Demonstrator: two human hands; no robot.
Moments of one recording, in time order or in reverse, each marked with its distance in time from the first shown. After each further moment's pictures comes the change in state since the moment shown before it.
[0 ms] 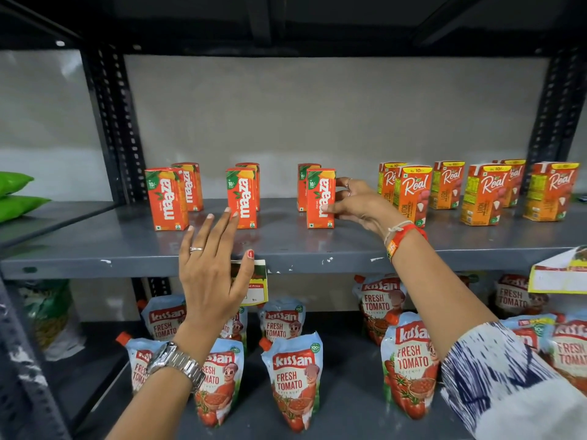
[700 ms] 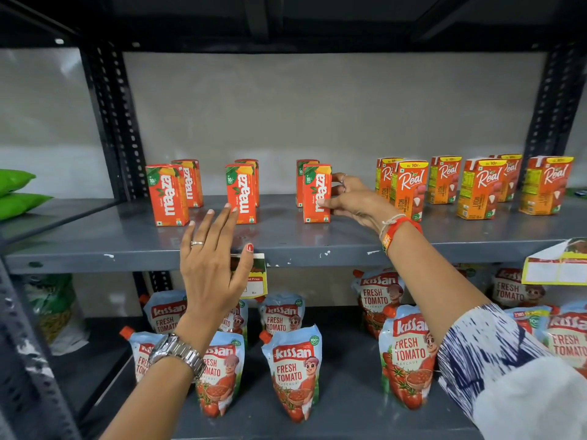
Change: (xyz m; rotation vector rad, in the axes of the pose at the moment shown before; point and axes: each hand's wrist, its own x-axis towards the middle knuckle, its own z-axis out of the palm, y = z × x) left_hand -0.001 -0.001 -0.001 -0.003 -0.028 -0.003; right_hand 0.004 0.005 0.003 0.026 -0.031 -0.009
